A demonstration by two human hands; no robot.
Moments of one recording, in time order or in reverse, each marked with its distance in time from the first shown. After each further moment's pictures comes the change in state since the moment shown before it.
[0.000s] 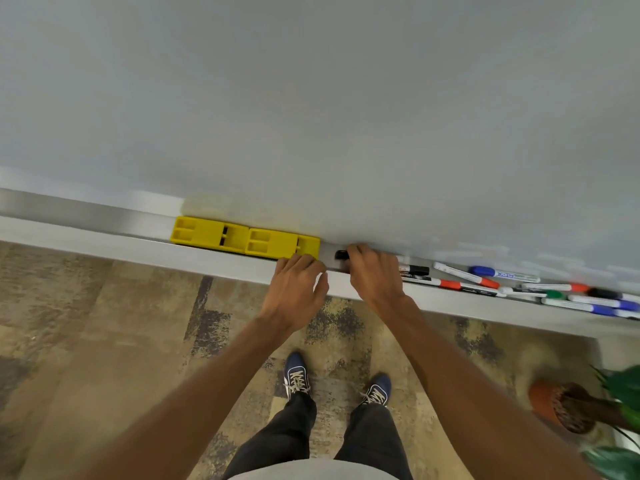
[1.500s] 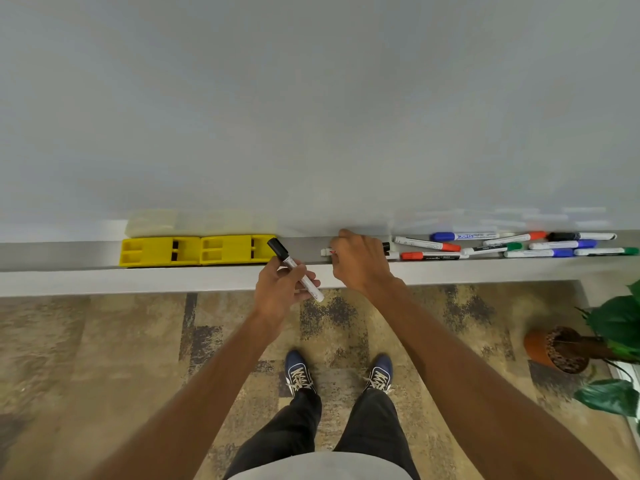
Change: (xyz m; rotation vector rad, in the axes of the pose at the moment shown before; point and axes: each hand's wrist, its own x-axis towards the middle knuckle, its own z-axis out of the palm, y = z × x) left_hand 0.011 0.052 0.015 -1.196 -0.110 -0.795; right_hand -0.019 0.043 -0.007 0.166 -0.170 0.110
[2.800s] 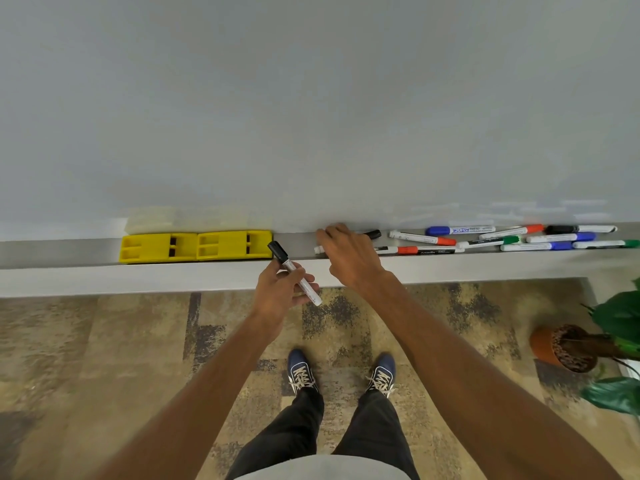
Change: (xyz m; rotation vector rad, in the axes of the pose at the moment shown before) left_hand -0.010 -0.010 0.006 0.002 -0.012 -0.022; right_hand -0.011 -0.001 -0.004 -0.008 0.134 -0.175
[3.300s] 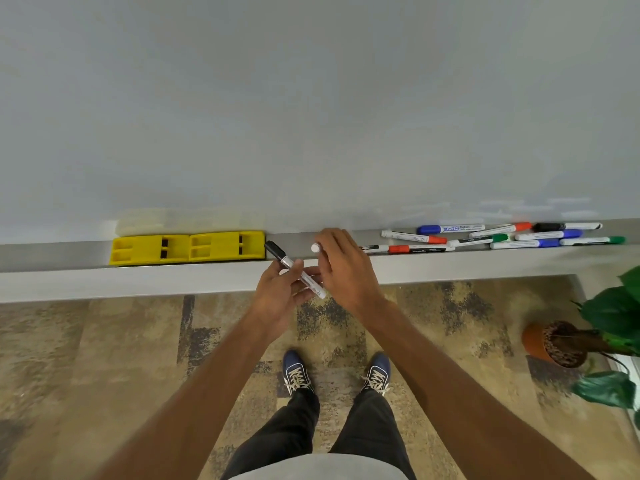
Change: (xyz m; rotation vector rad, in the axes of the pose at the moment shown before) left_hand 0.002 -0.002 0.010 -0.225 -0.130 -0.076; right_hand -0.032 -0.014 -0.001 0.367 0.415 0.045
